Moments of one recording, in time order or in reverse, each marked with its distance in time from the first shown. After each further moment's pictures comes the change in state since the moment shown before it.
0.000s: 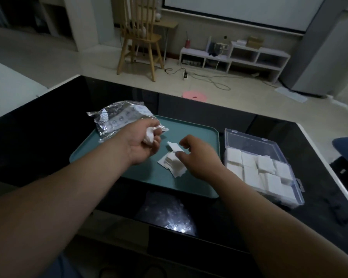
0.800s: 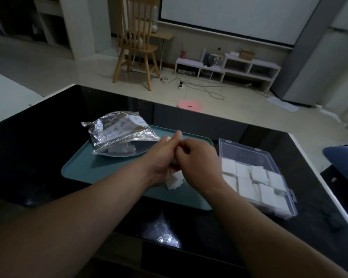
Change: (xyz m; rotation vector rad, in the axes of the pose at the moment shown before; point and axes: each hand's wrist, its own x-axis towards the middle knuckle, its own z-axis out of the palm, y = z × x) left_hand 0.001 -0.044 0.054 0.112 -0.216 0.194; right_hand -0.020 -0.028 -0.026 0.124 0.318 -0.074
